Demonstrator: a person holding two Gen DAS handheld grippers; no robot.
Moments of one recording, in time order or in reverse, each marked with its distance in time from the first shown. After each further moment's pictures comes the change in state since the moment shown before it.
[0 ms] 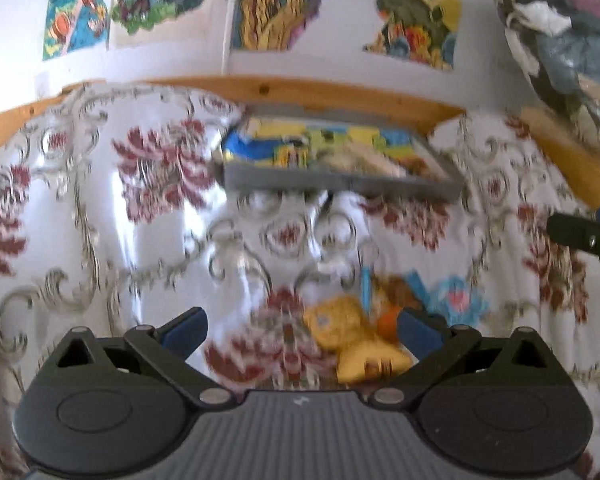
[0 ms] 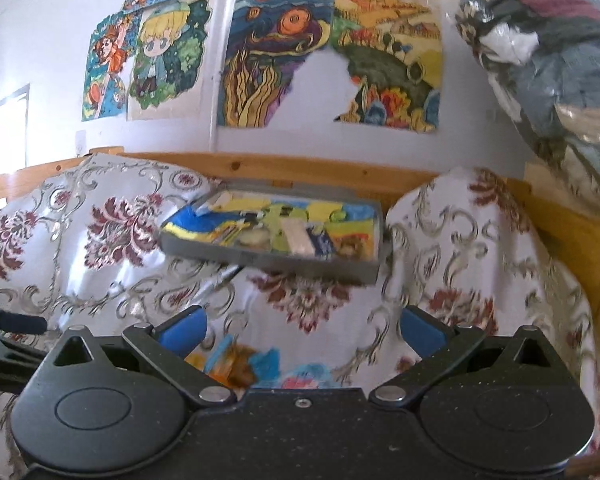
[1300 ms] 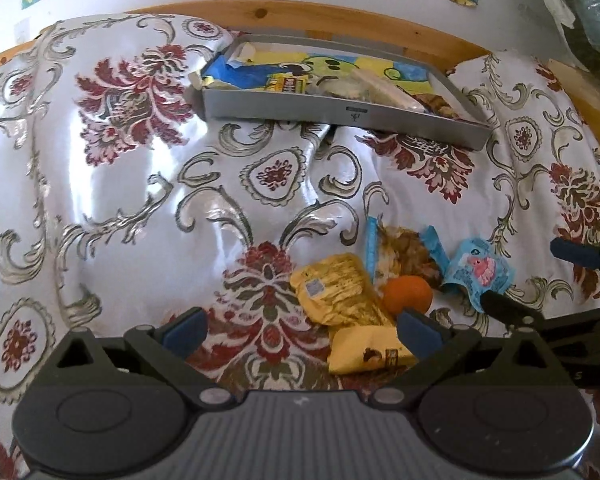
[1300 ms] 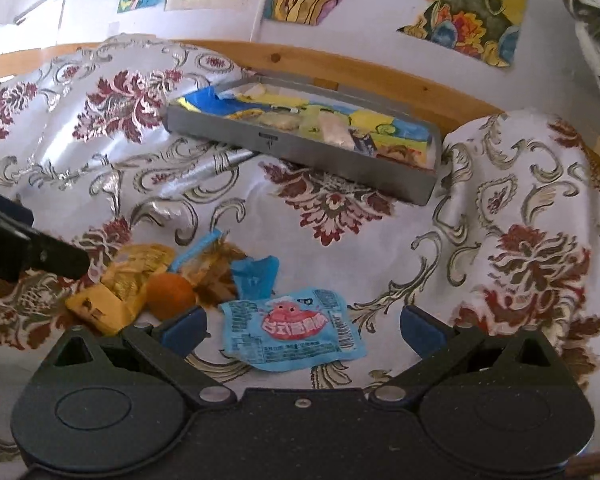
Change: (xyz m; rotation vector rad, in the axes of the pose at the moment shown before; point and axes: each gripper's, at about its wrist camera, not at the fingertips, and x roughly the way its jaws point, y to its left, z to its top) left arm 0.069 -0.011 0.010 -0.028 0.196 0.015; right arm 0.111 -0.005 -0.058 -0.200 0.190 0.090
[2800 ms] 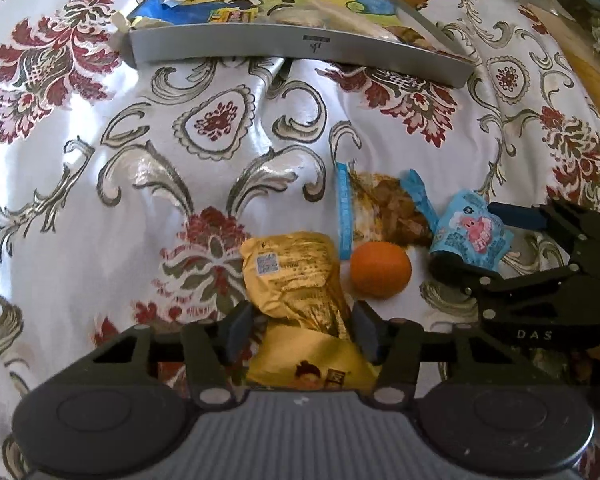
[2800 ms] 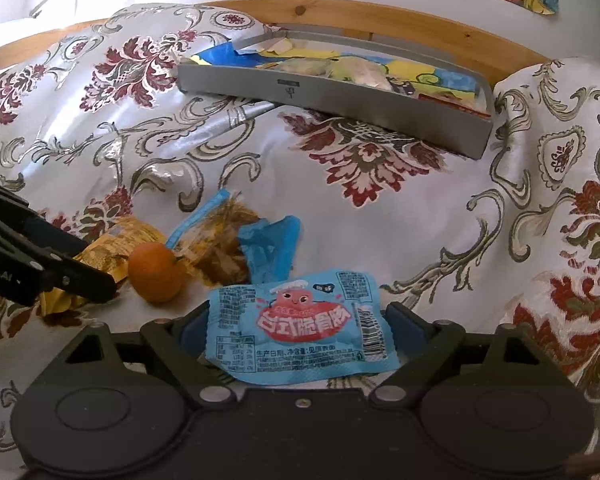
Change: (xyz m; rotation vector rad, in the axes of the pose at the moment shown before) left arm 0.049 -0.003 0.009 0.069 0.181 -0.130; right arm 0.047 -0.009 -0.005 0.017 0.106 0.145
